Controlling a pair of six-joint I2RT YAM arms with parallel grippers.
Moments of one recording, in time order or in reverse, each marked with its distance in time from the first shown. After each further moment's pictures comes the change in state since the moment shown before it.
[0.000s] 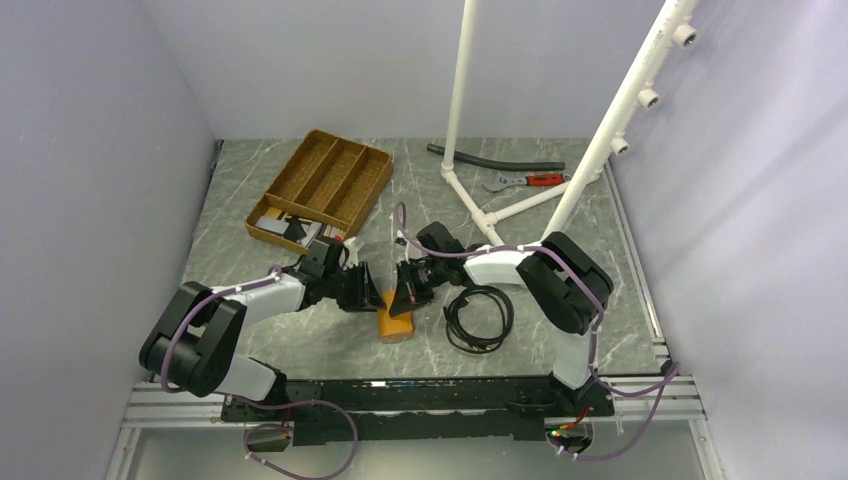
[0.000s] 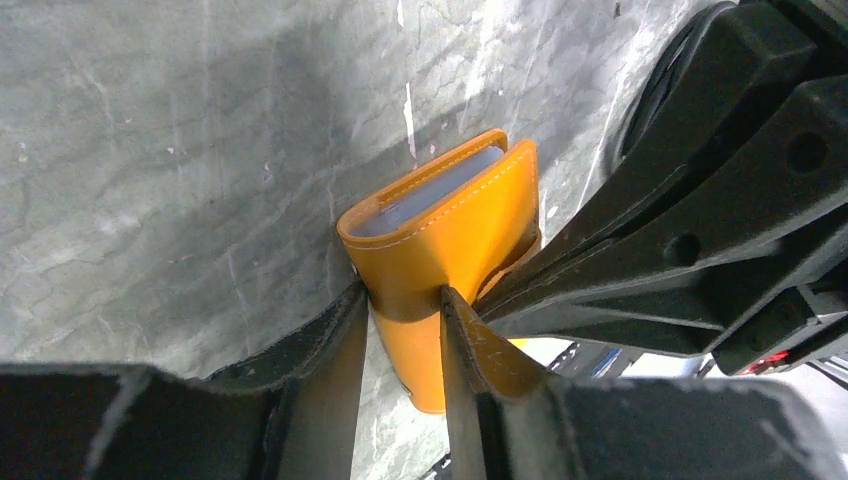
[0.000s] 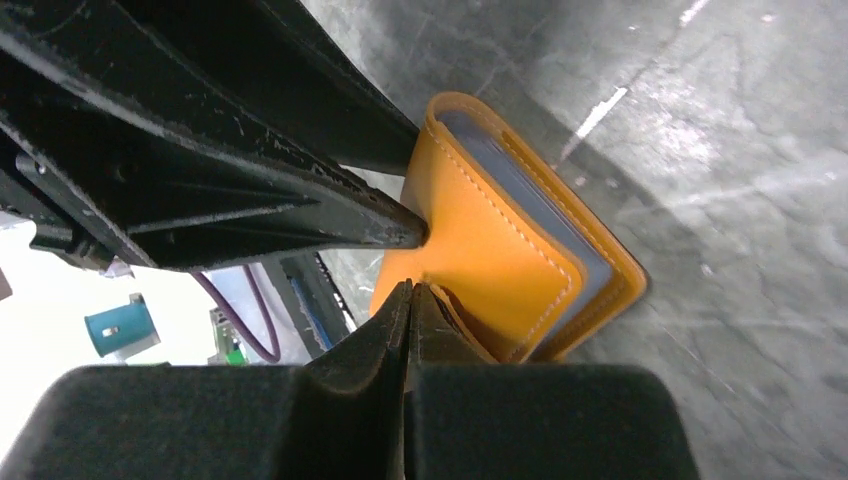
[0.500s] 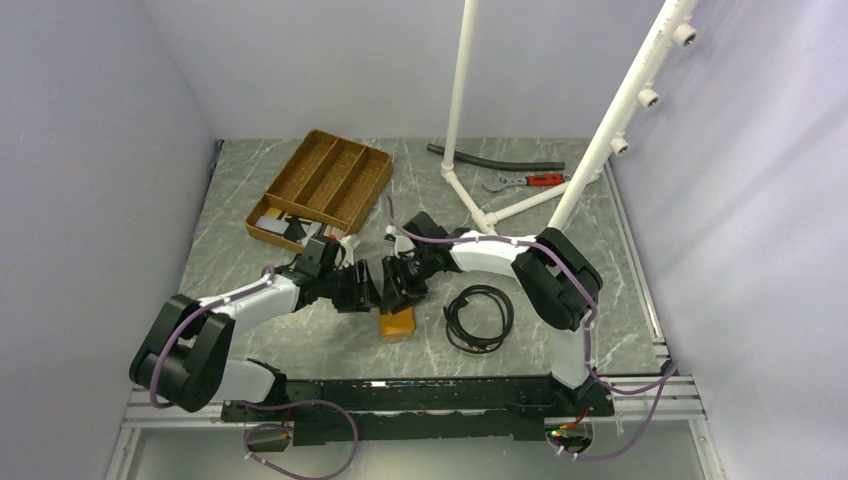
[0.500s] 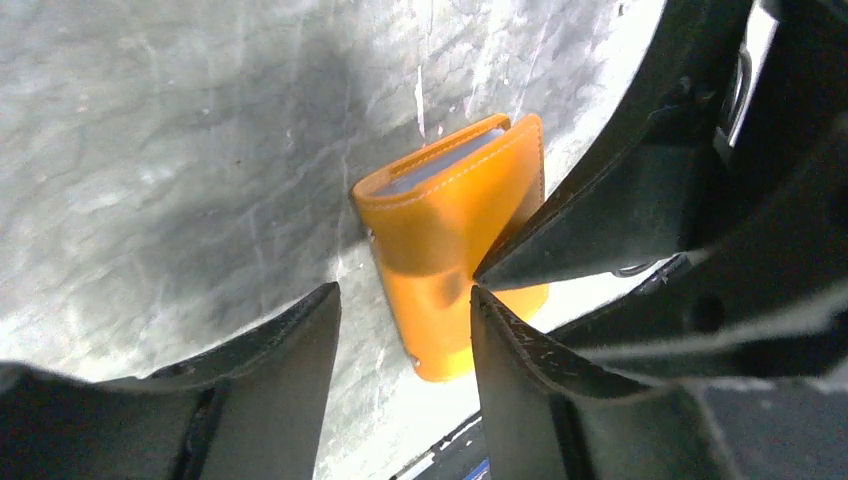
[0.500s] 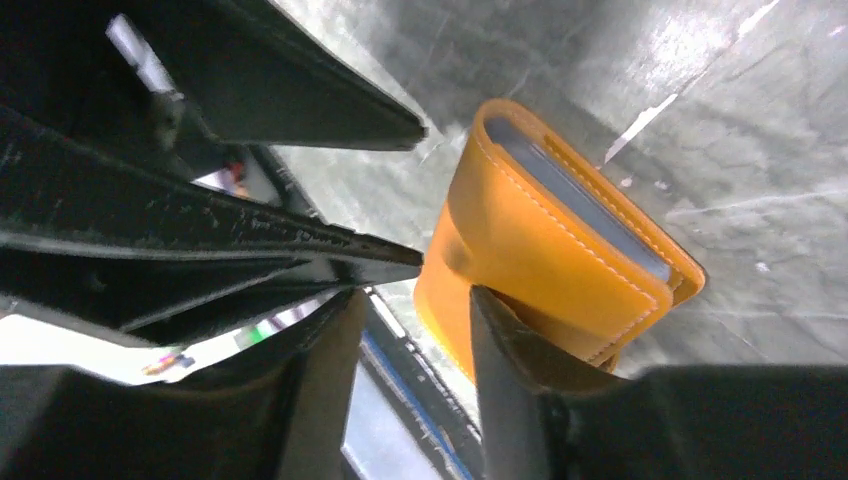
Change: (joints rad) left arm -0.002 -0.053 0.006 -0.068 -0.016 0.000; right arm 0.018 0.074 0.180 -0.225 -0.026 0.029
